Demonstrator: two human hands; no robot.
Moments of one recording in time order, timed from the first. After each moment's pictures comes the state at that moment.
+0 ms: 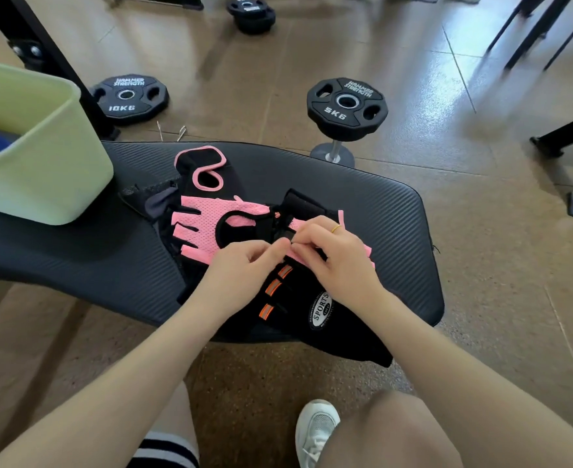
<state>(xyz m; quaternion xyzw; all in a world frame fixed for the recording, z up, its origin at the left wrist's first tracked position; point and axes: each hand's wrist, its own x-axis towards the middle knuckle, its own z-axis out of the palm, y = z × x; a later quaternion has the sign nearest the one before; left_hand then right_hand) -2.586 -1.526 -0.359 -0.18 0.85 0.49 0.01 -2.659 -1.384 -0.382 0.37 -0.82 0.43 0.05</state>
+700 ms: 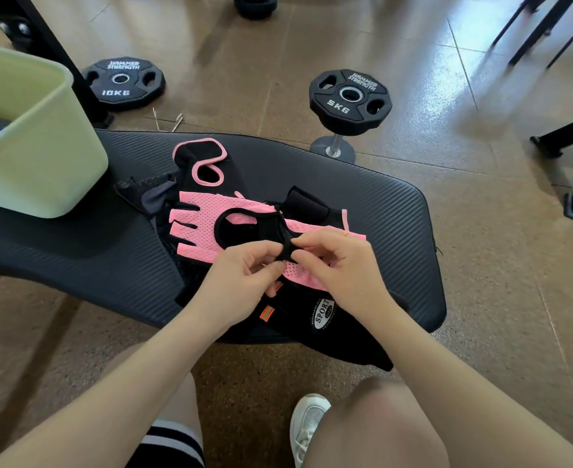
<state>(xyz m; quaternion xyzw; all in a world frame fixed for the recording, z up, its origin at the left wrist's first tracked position) -2.580 -1.526 -0.365 -0.13 0.78 0.61 0.00 -2.649 -1.384 -0.372 0.27 -0.83 0.49 -0.04</state>
